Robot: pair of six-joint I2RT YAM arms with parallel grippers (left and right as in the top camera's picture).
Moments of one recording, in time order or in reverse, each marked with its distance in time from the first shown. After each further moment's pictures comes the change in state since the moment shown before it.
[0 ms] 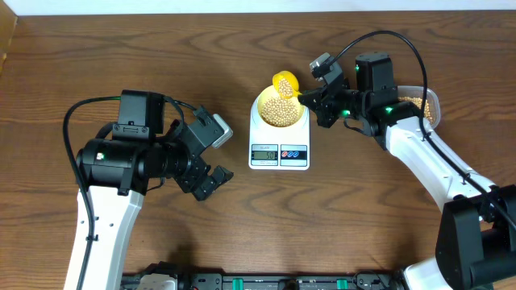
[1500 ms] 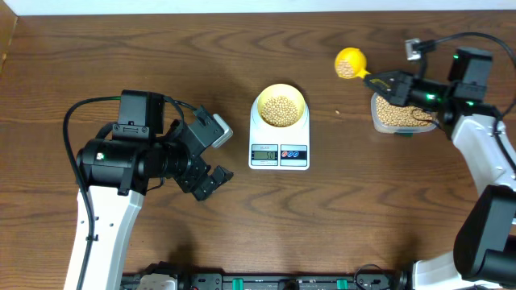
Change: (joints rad) left arm 0.000 0.000 0.000 0.000 0.000 0.000; right arm -0.463 0.000 0.000 0.008 -0.484 0.397
